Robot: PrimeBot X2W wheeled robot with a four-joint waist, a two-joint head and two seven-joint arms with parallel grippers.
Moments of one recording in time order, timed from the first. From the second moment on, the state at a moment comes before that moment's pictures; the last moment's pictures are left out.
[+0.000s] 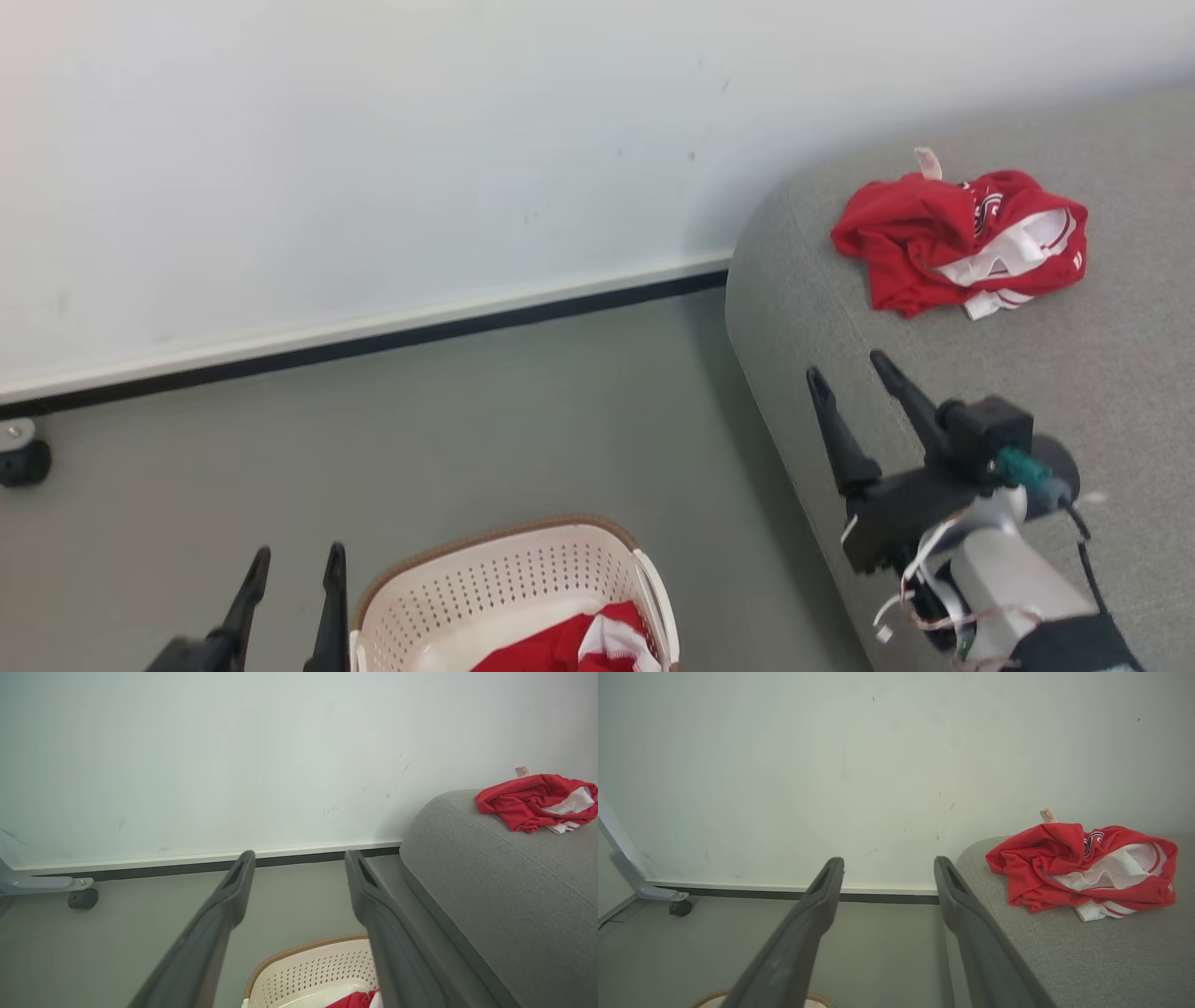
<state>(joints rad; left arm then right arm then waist) 0.02 0.24 -0.22 0.20 -0.44 0.08 -0.25 -0.51 -0.21 0.51 0.58 0.43 0.03 -0.26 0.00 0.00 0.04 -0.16</state>
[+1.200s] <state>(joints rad) 0.27 0.19 -0.06 -0.05 -0.41 0.12 -0.25 -0.09 -0.23 0.42 0.12 0.37 -0.11 -0.26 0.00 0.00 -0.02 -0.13</state>
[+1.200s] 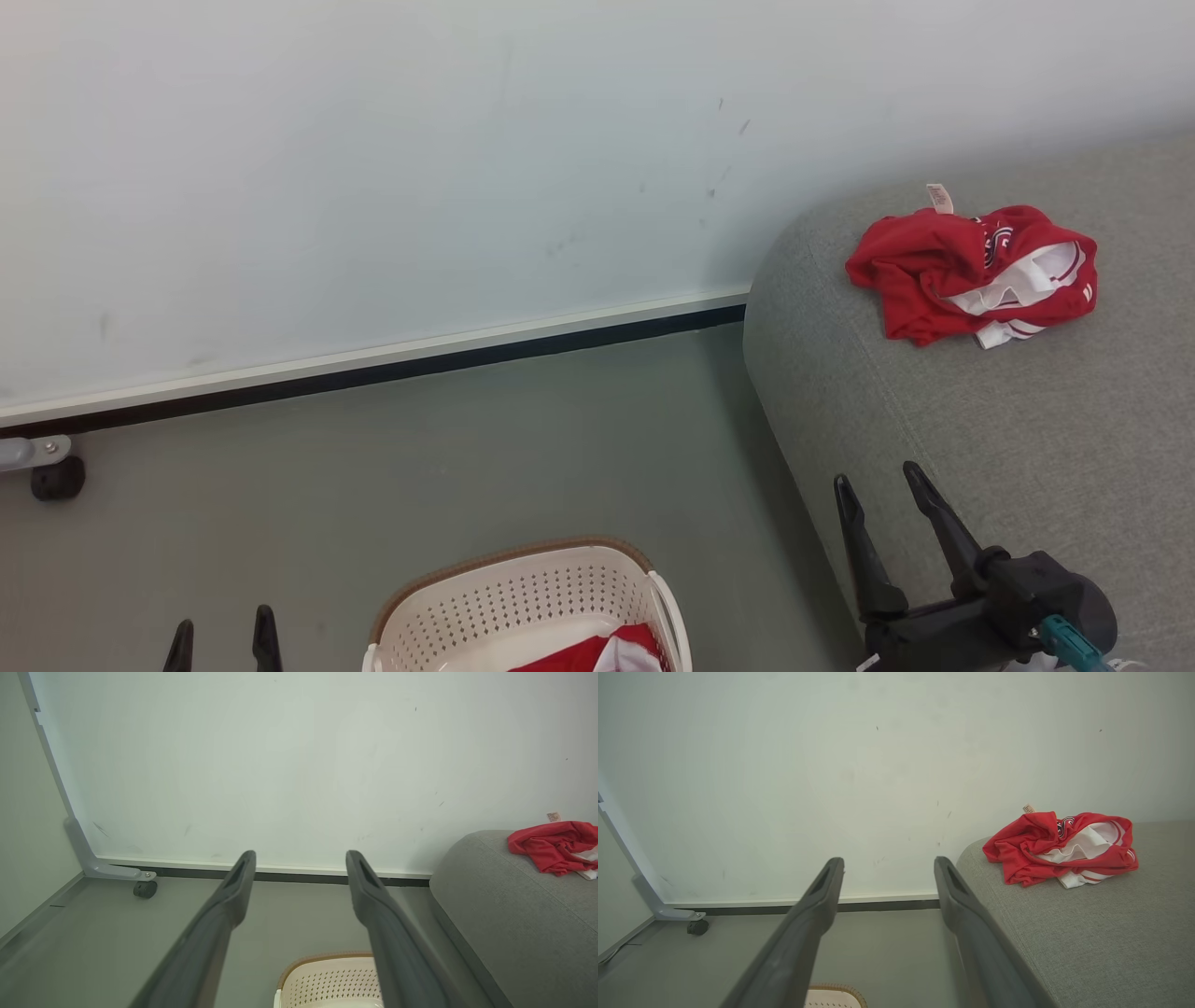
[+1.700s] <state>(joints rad) 0.28 0.16 -0.05 -0.08 -0.38 0.12 -0.25 -0.07 -0.23 0.40 0.10 0.36 -0.12 -0.26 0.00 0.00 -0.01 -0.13</state>
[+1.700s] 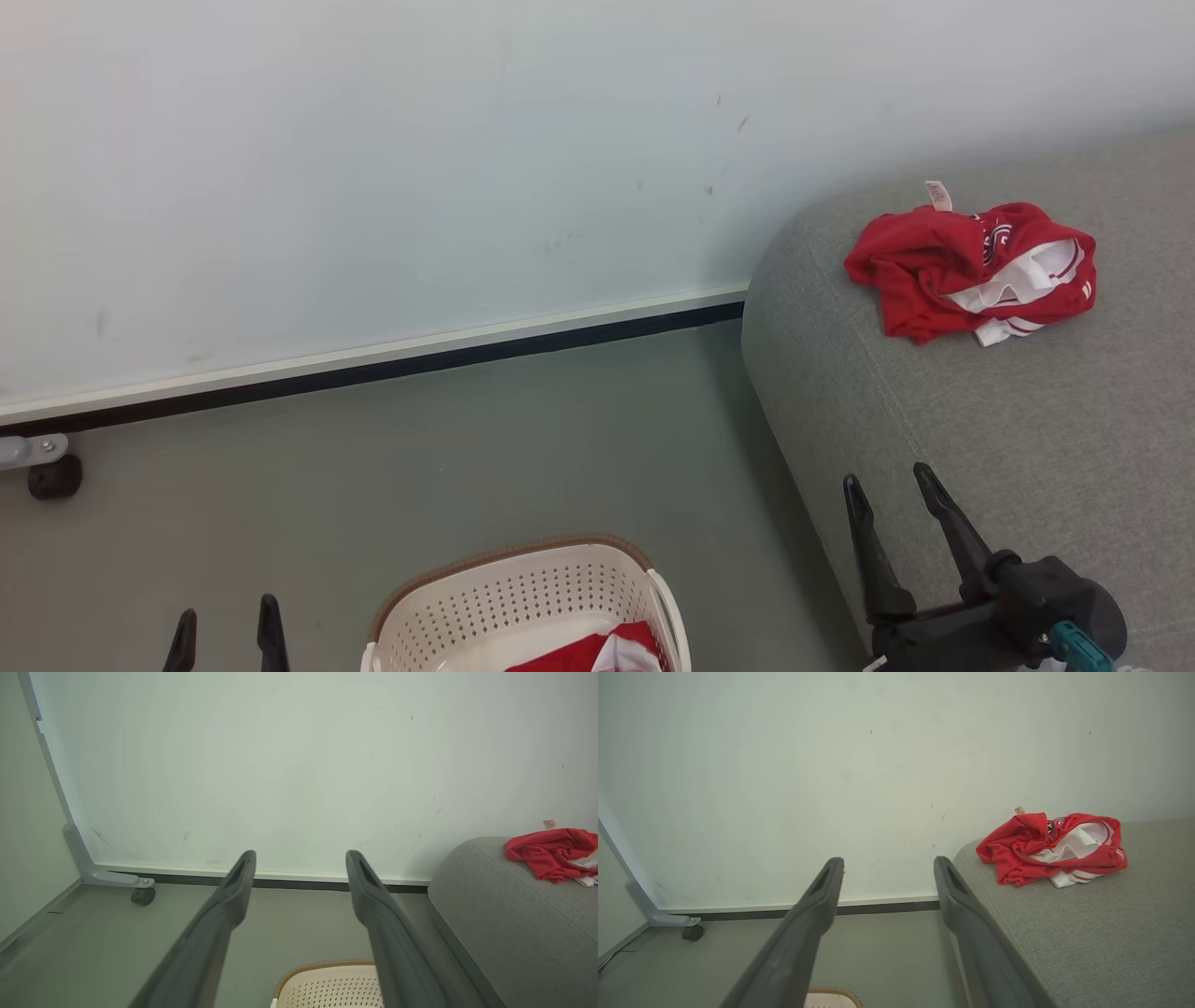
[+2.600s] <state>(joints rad) 0.20 0.15 -0.08 -0.11 -0.35 0.11 -0.23 -0.09 -0.24 0.29 0.00 0.35 -0.12 -0.26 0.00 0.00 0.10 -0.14</state>
